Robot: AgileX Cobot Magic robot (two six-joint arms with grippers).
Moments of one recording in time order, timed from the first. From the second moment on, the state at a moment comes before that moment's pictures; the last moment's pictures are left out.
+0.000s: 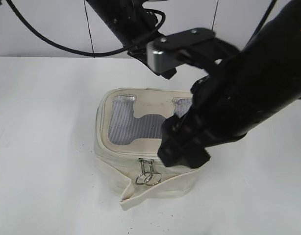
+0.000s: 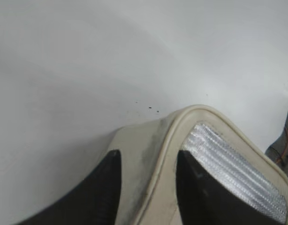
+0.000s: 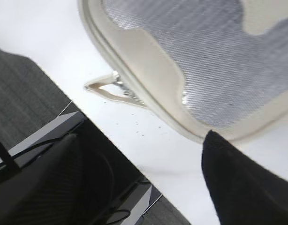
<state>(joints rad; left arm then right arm) -0.57 2.14 -1.96 -0.58 1.21 0.61 0.84 1.47 -1.05 0.19 0.81 -0.02</state>
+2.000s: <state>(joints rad) -0.55 0.02 -0.55 -0.07 1.07 0.09 0.44 0.02 -0.51 0.06 1.08 -0.09</state>
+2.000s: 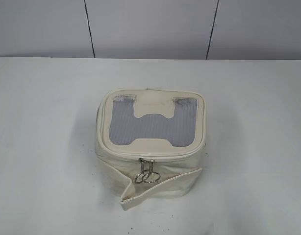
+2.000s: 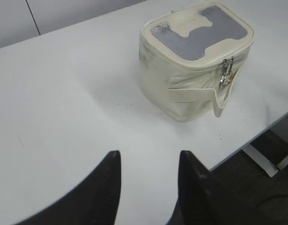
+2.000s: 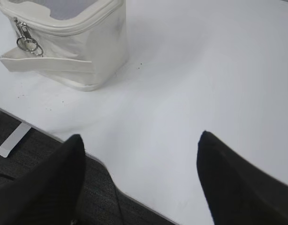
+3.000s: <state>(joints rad) -0.53 0.01 -0.54 -0.07 1.06 0.08 0.37 0.02 -0.50 0.06 1.06 -0.09</state>
